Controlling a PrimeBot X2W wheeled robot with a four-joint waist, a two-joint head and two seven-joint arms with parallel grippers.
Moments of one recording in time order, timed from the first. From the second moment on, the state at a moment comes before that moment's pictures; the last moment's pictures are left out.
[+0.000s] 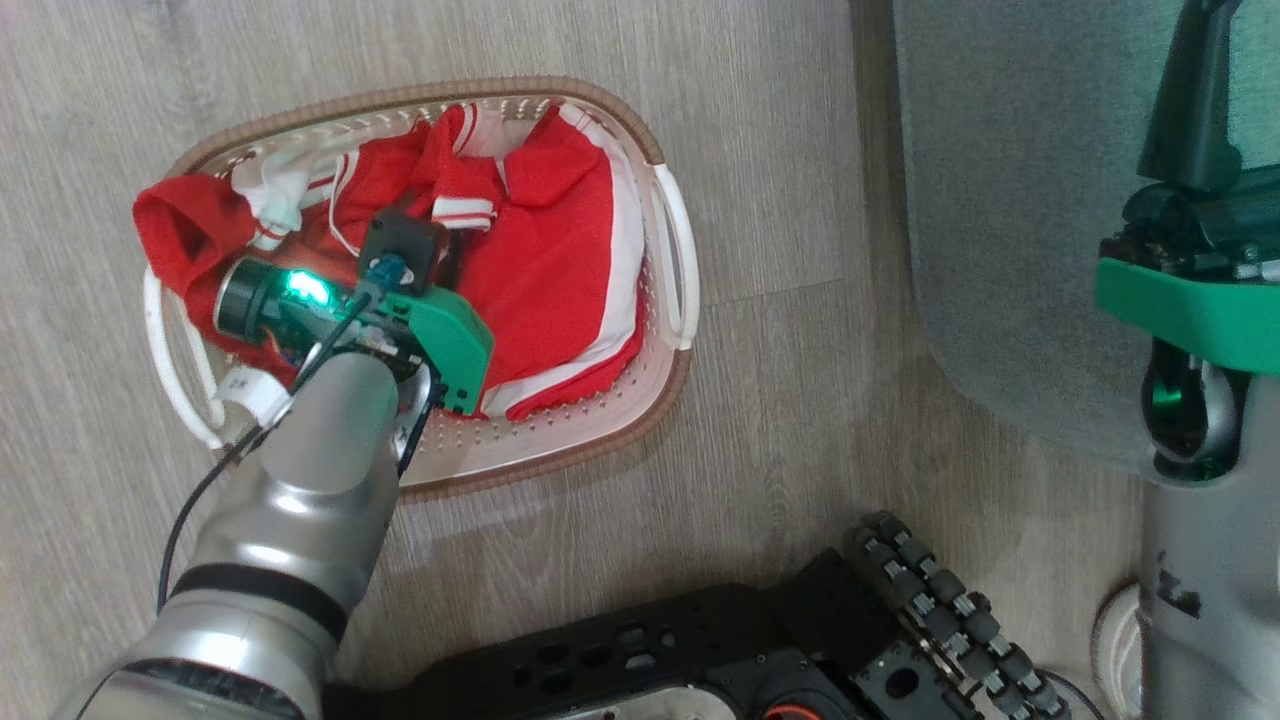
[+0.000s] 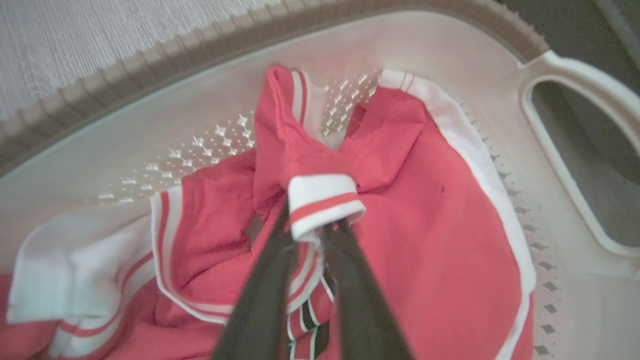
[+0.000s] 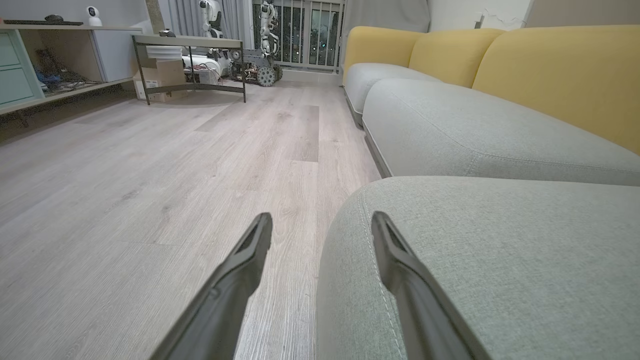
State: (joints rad) left arm -0.82 0.05 -0.43 1.06 -0.05 0.00 -0.25; right arm -0.47 -0.04 -0.07 -0.20 0.12 0.12 -0.26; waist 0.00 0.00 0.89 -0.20
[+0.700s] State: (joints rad) left arm -0.53 0.04 -0.41 0.71 -0.13 -0.02 -0.25; right arm -0.39 -0.04 -0.04 -0.05 0.10 0.12 -0.26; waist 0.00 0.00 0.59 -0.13
